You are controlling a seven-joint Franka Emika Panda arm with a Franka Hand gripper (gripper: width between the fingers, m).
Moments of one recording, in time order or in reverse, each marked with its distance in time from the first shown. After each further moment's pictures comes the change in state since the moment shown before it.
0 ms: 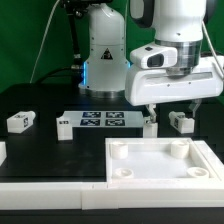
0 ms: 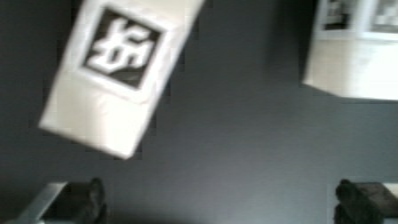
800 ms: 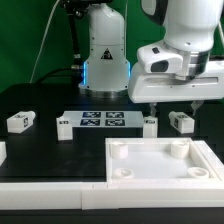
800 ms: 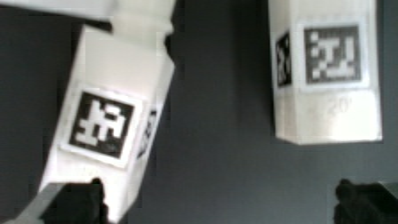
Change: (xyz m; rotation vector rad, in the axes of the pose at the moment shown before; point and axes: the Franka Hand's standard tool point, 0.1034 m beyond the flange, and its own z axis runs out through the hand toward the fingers) arm -0.022 -0.010 0.000 -0.039 -0.399 0.106
